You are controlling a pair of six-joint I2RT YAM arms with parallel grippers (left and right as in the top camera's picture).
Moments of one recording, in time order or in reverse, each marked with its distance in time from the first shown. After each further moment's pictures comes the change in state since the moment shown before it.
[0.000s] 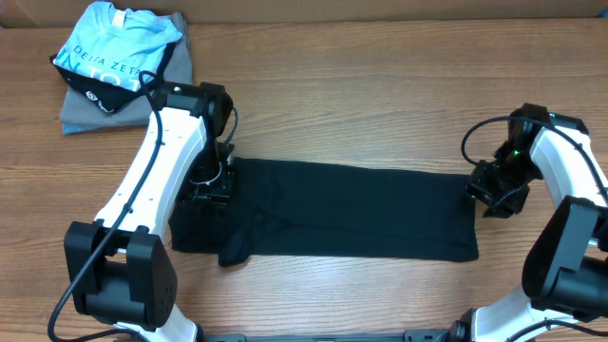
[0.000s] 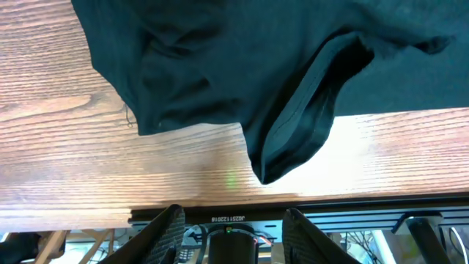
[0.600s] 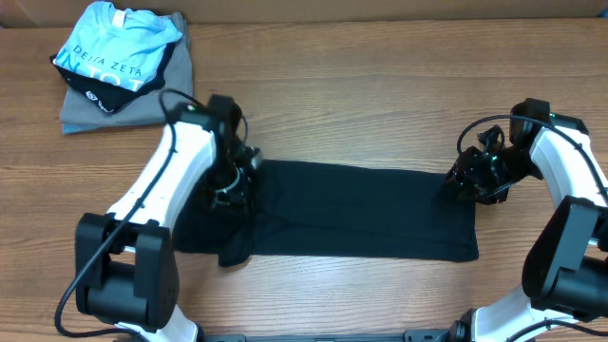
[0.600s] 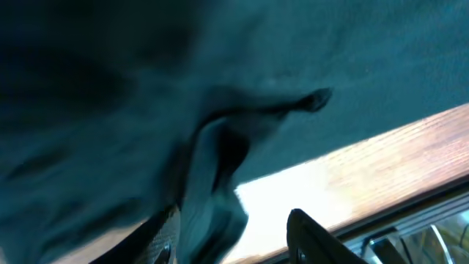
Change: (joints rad) left arm -0.042 -0.001 -0.219 0.335 0.269 0.142; right arm 0.000 0.000 0.000 0.079 -0.281 -0.132
